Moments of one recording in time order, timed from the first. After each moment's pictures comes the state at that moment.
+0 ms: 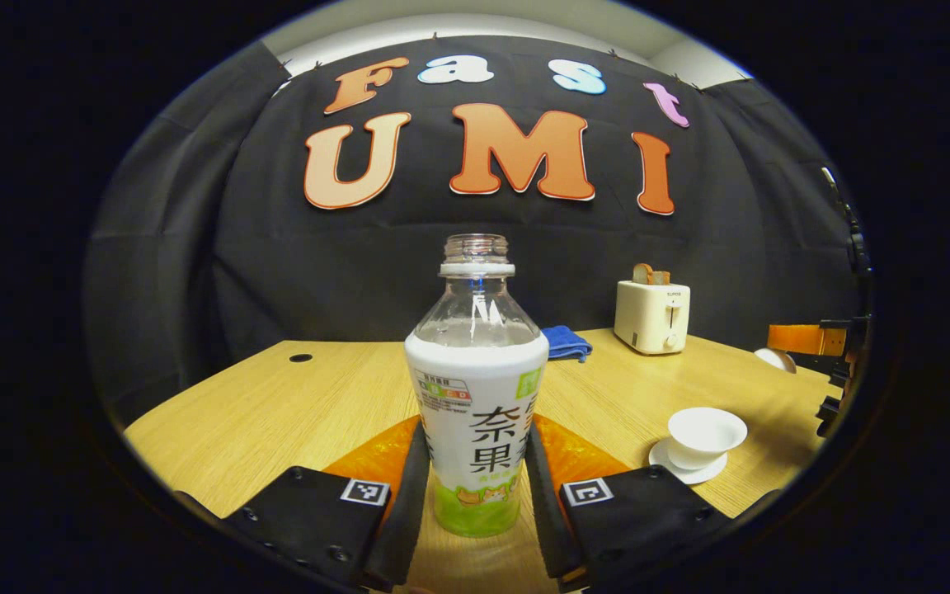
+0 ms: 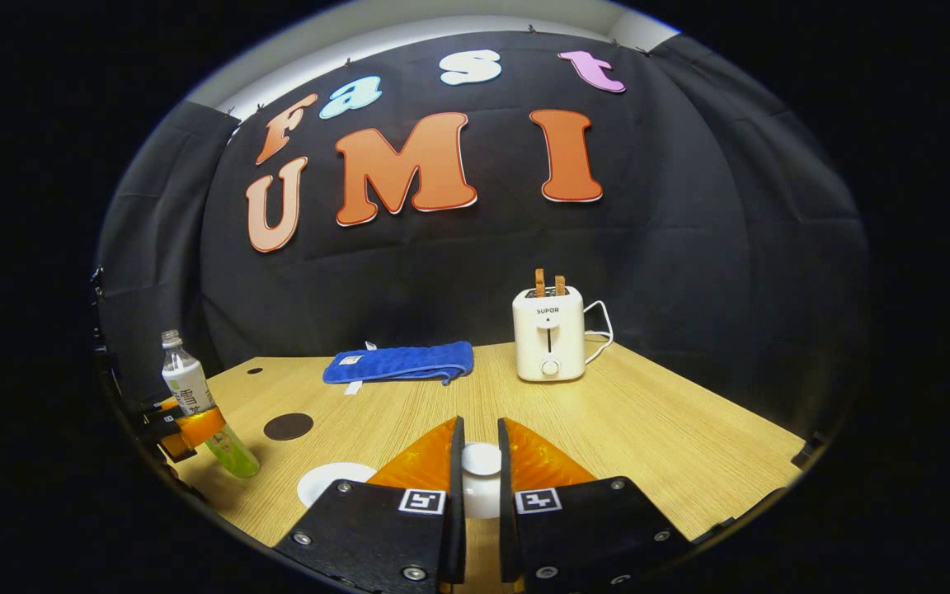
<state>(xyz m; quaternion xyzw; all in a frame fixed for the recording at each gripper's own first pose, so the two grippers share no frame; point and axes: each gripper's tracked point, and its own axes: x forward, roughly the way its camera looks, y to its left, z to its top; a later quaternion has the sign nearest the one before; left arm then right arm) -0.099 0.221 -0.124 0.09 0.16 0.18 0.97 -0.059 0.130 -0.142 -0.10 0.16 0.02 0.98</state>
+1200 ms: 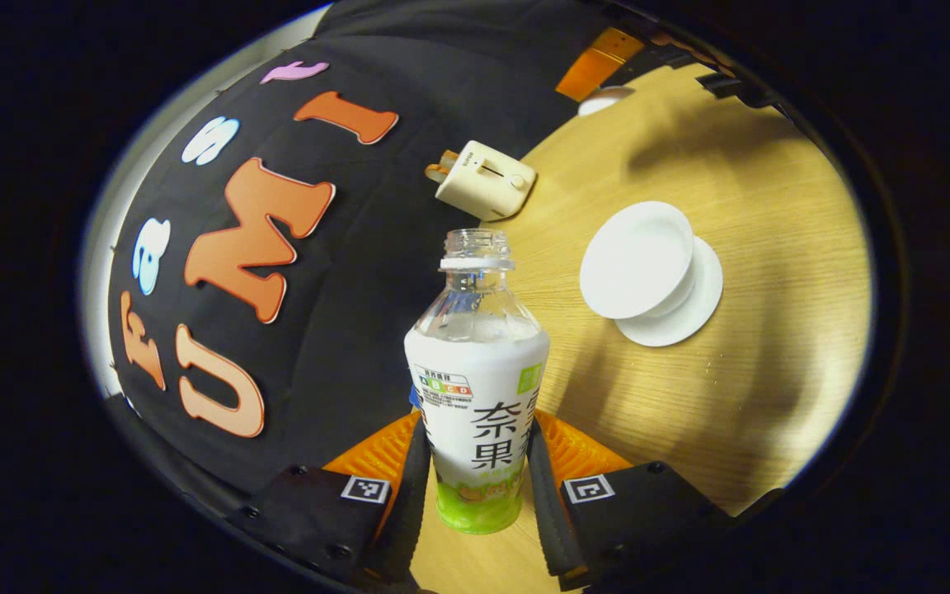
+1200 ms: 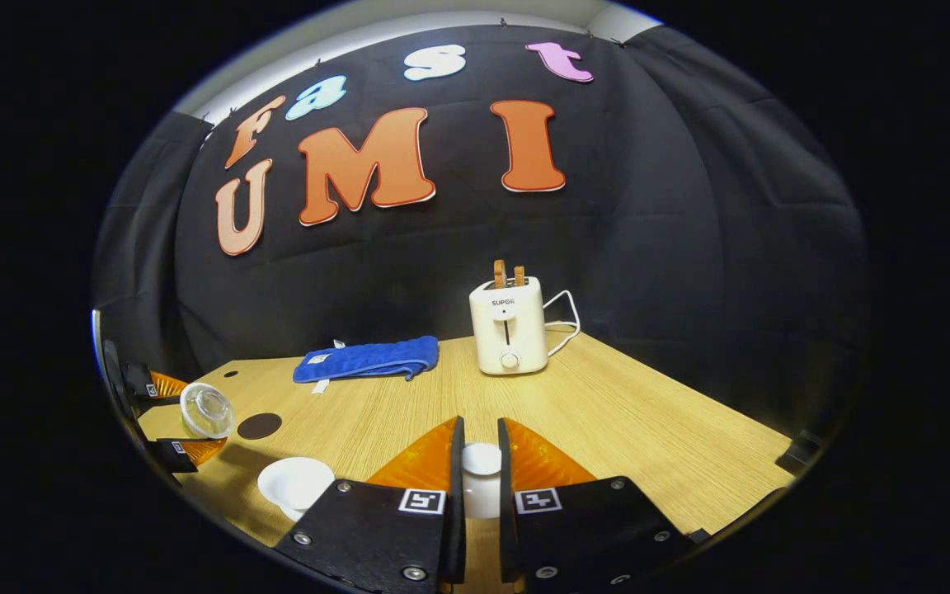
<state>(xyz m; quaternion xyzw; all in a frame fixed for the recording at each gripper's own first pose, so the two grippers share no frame) -0.064 0.161 -0.153 0.58 0.31 -0.04 0.75 -0.055 0.081 -0.138 -0.09 0.17 -0.02 0.98</state>
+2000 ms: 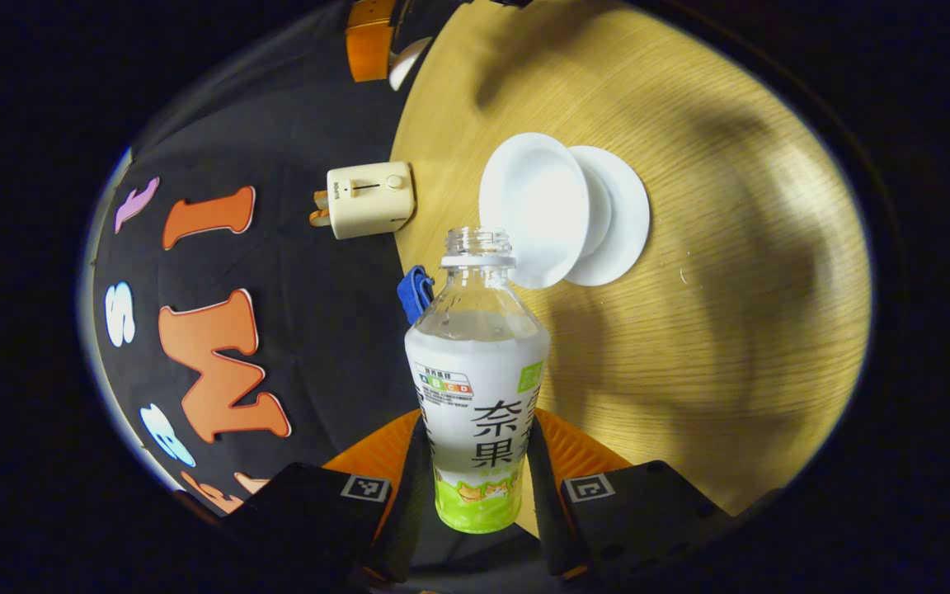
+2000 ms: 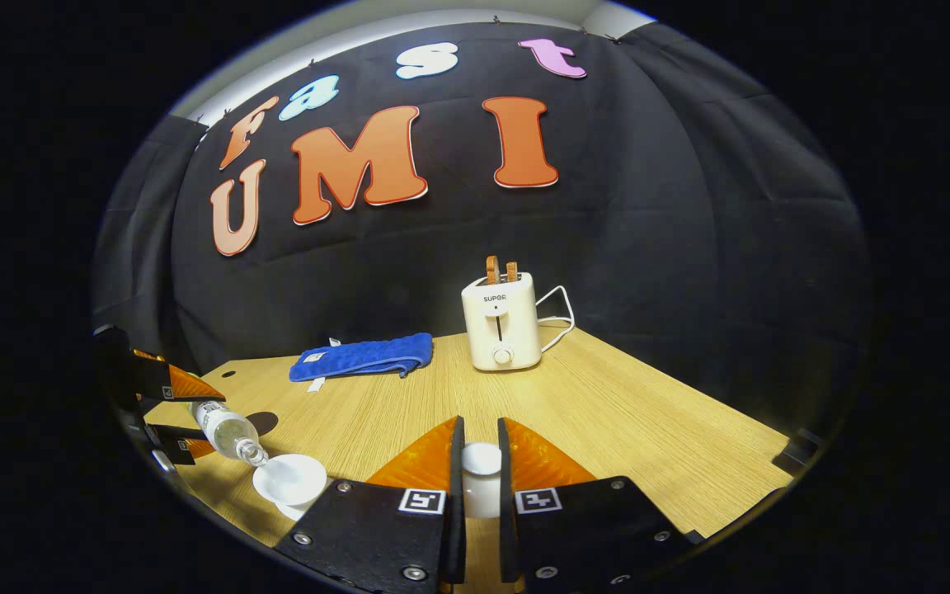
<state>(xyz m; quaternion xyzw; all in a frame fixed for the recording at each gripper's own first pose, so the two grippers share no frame) -0.050 0.153 -0.166 0.75 0.35 -0.15 0.54 -0.059 0.076 -0.138 -0.09 0.18 -0.03 0.98</state>
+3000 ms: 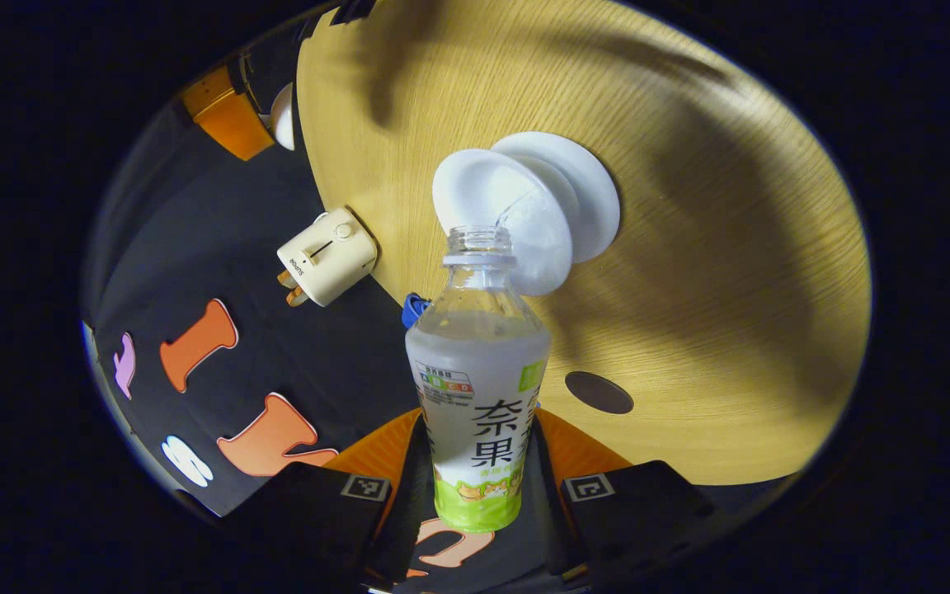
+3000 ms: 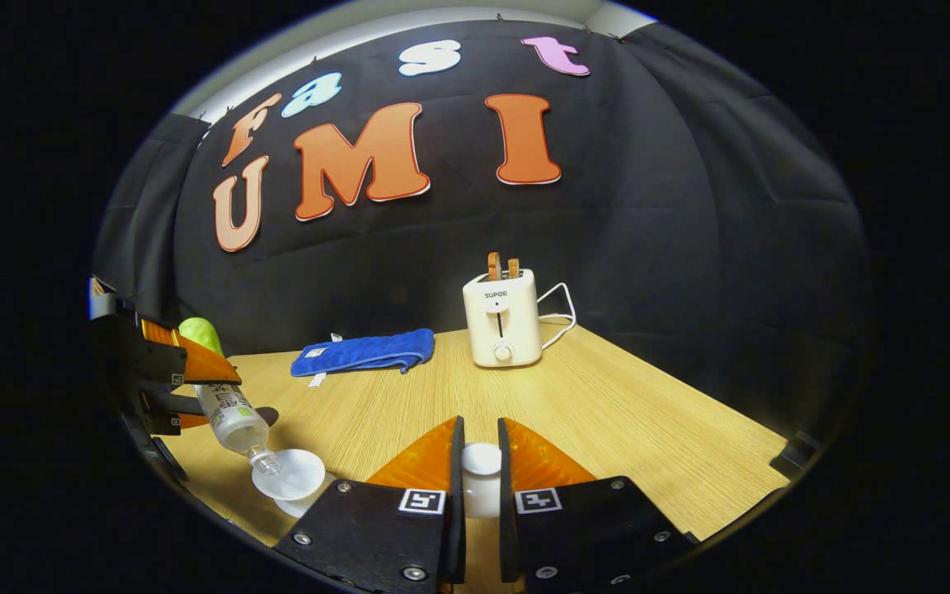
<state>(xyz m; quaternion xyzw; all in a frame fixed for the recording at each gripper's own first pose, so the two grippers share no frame) -0.038 0.124 -0.134 0.86 0.31 -0.21 0.34 -0.061 0.071 -0.138 -0.09 0.19 -0.02 0.98</state>
